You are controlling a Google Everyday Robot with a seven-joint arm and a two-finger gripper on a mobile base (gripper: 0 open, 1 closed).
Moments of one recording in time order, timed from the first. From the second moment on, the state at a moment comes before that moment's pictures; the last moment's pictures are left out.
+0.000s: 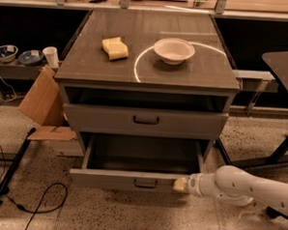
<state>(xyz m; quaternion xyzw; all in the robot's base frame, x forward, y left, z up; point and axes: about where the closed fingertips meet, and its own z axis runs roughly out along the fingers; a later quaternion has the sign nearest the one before) 0.521 -0.164 0.415 0.04 0.94 0.29 0.17</state>
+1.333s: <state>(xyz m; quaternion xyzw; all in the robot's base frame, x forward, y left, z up) 0.572 -0.119 0.419 0.05 0.94 0.28 0.20</state>
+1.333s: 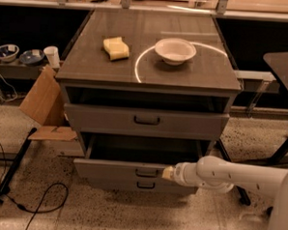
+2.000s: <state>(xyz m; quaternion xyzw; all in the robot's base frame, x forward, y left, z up) 0.586 -0.131 0.408 0.05 0.94 0.26 0.20</state>
